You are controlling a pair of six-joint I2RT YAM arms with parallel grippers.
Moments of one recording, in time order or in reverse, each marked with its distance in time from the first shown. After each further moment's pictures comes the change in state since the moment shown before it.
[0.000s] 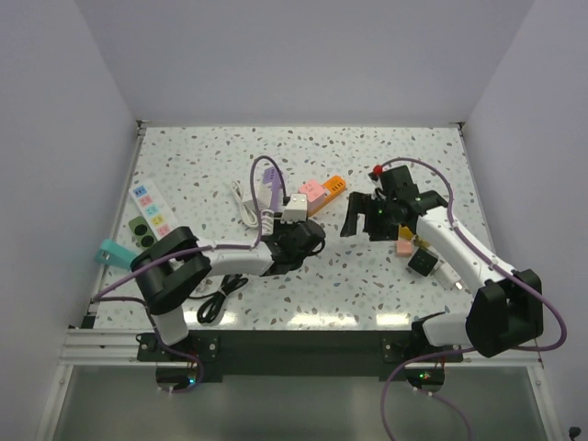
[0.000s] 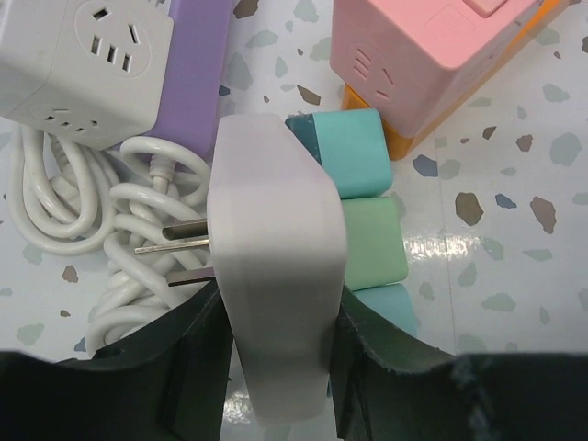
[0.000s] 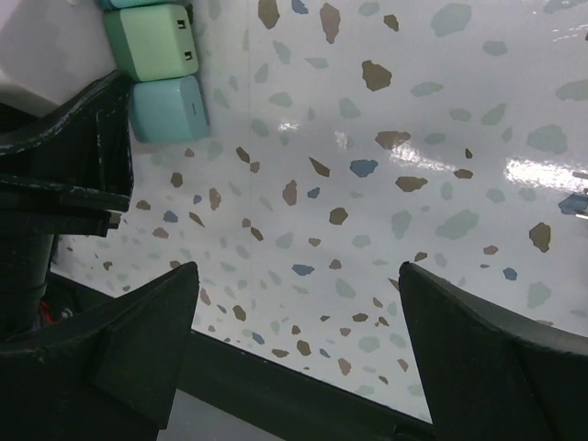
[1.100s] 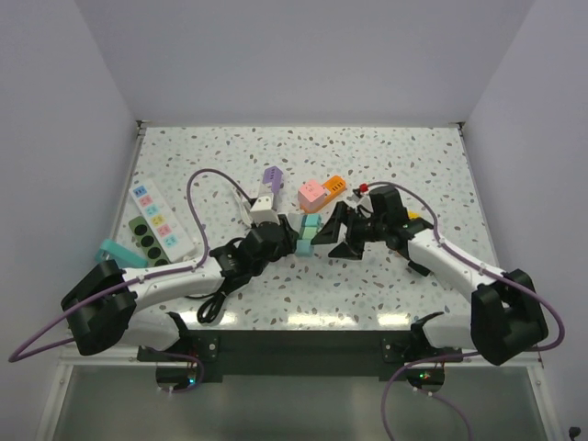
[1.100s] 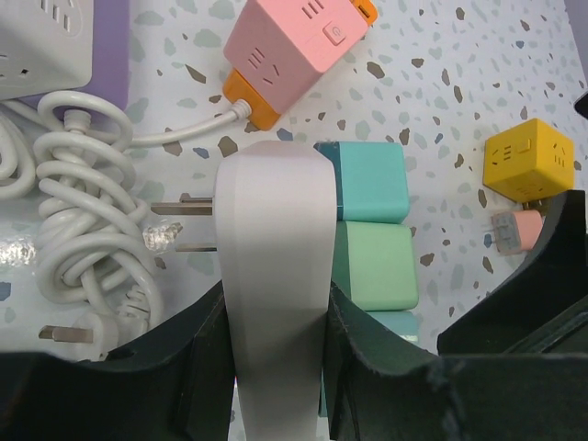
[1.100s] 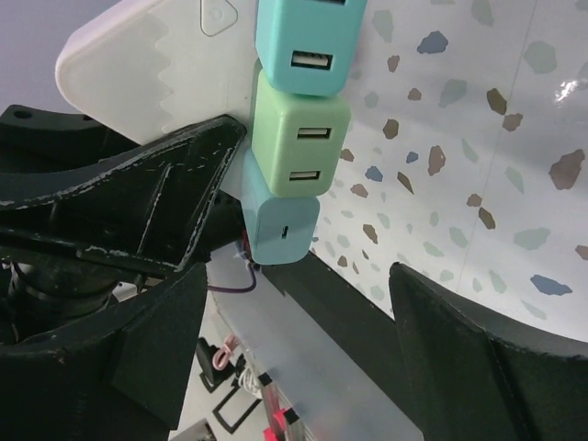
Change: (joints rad) left arm 0.050 -0.456 -0.289 0.138 0.381 -0.146; right arm 0.083 -0.045 -0.279 0.489 -0.432 0.443
